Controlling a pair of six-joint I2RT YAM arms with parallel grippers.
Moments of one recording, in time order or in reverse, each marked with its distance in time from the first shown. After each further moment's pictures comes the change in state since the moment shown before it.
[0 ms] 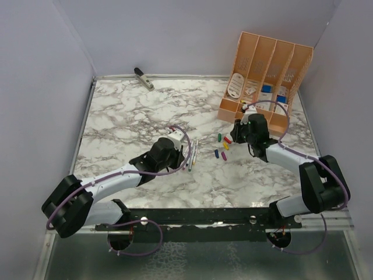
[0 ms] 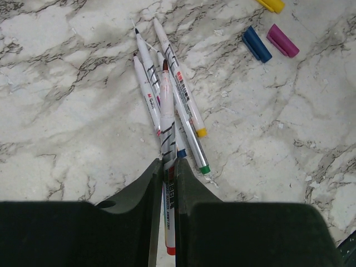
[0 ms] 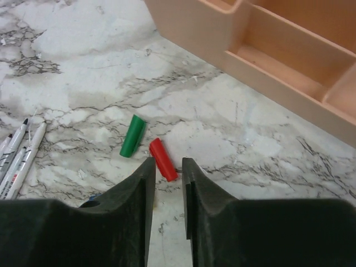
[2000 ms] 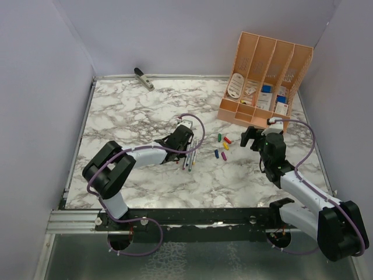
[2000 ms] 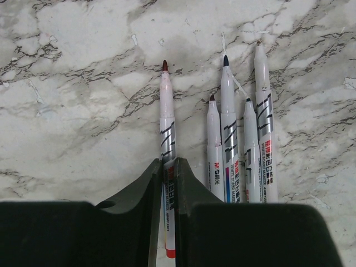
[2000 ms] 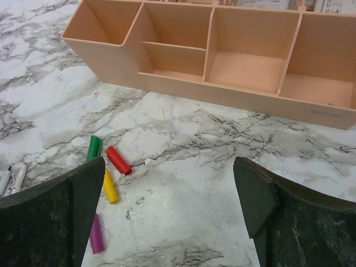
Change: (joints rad) left arm 0.040 0.490 0.315 -0.148 -0.186 -0.094; right arm -0.026 -0.406 -0.270 0.103 0.279 0.100
